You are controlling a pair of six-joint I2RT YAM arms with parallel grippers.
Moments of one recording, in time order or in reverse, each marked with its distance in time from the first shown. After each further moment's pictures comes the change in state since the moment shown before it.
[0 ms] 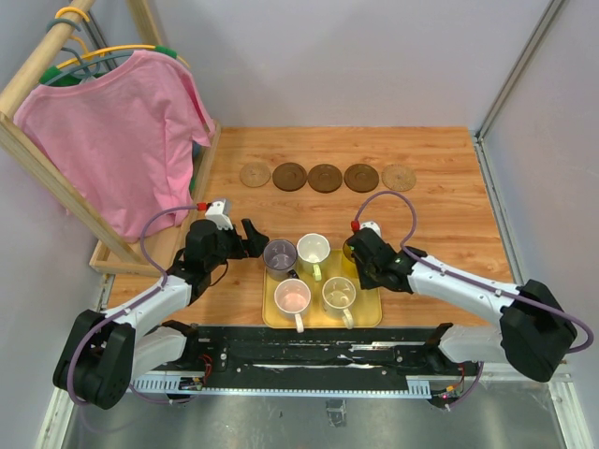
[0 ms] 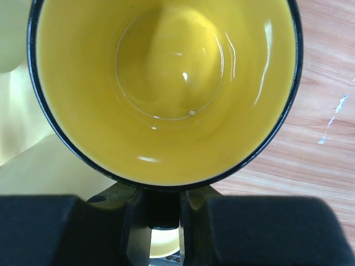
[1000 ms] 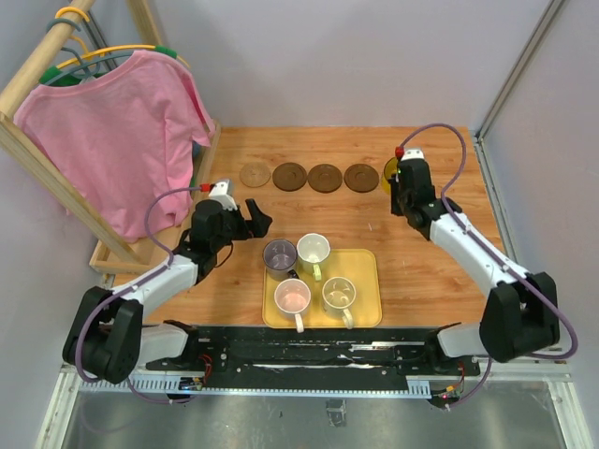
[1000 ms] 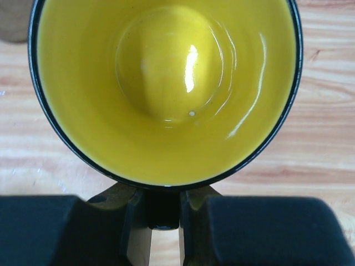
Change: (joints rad) left arm 0.000 0.127 0.153 -0.003 -0.035 0.000; right arm -0.451 0.074 0.298 0.172 0.061 -0.340
